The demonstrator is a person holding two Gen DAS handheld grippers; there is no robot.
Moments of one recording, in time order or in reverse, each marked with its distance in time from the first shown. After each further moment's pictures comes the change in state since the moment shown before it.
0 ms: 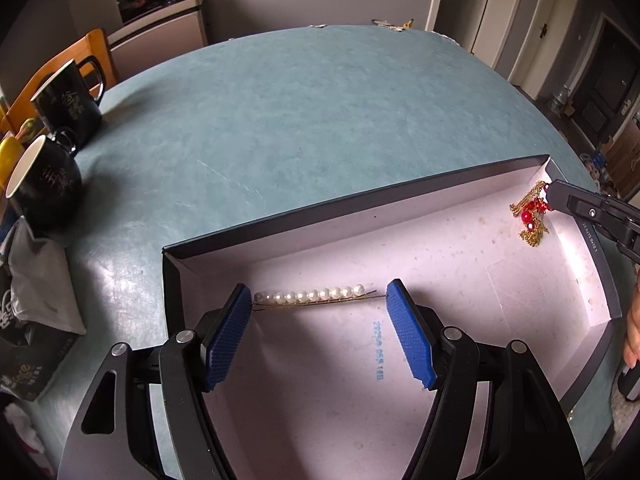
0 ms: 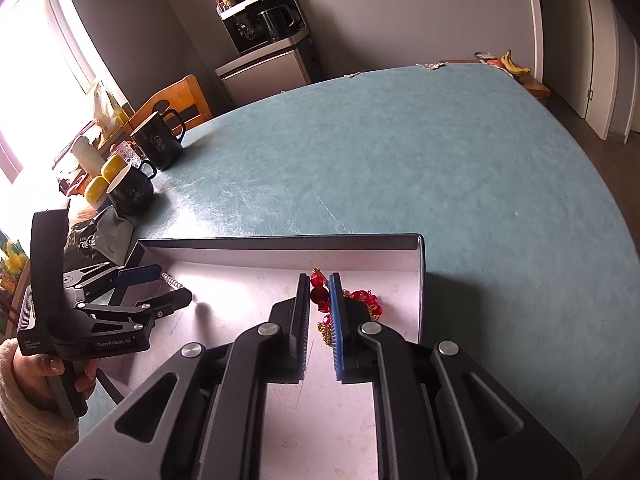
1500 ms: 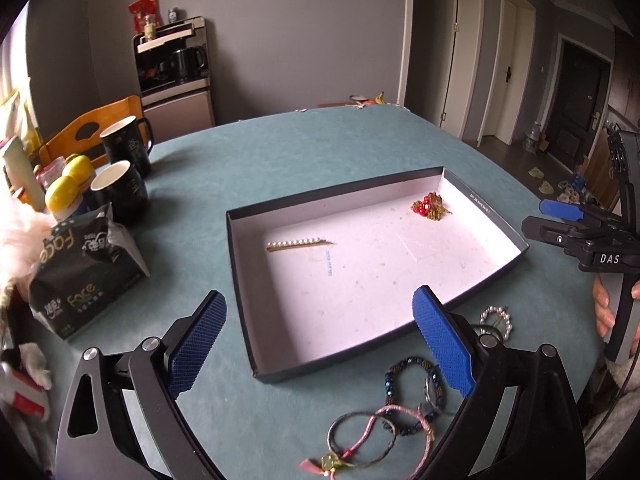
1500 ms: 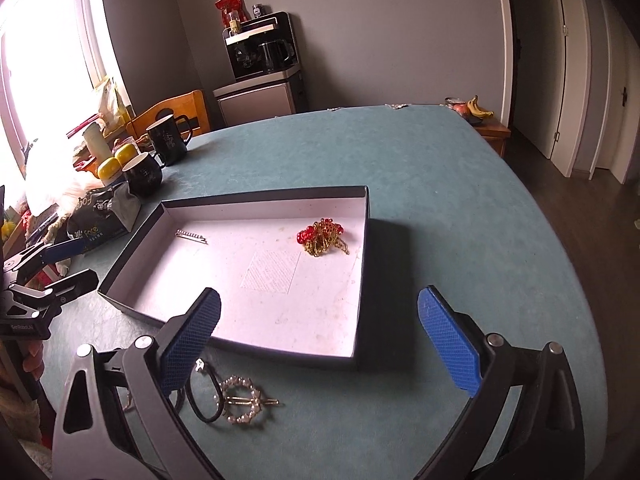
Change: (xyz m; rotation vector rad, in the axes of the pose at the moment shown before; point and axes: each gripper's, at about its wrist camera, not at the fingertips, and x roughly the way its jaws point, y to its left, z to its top) left arm -0.127 -0.016 -0.111 0.040 -0.316 -0.017; right arm -0.098 0.017 -0.085 -0.082 -0.146 -0.138
